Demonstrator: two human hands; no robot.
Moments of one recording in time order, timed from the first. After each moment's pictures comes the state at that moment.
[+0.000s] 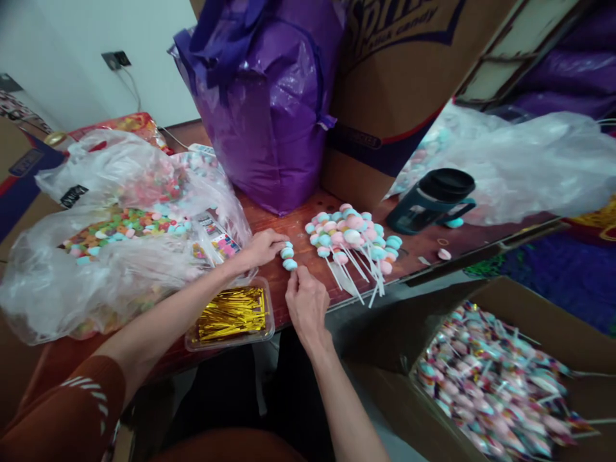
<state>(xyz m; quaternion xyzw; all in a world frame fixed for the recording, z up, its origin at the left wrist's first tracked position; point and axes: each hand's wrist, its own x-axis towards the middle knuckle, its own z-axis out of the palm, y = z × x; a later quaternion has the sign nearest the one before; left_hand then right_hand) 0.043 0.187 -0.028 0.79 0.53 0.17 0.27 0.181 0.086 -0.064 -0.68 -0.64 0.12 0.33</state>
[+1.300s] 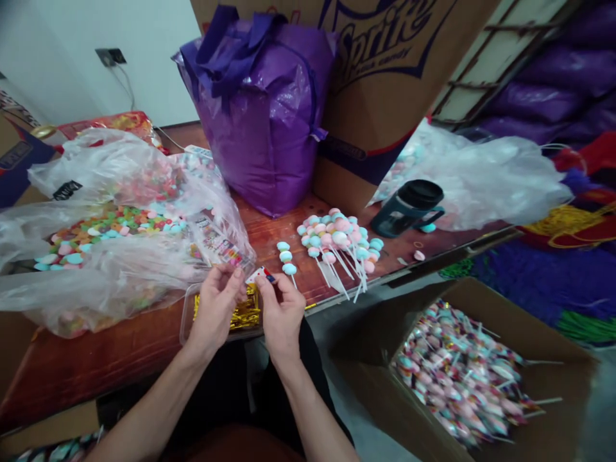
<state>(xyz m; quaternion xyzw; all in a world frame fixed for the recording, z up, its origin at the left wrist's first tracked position) 0.039 0.045 0.004 0.26 0.50 0.64 0.53 0.137 0.043 -0.018 -0.51 -0.42 0.46 0.60</state>
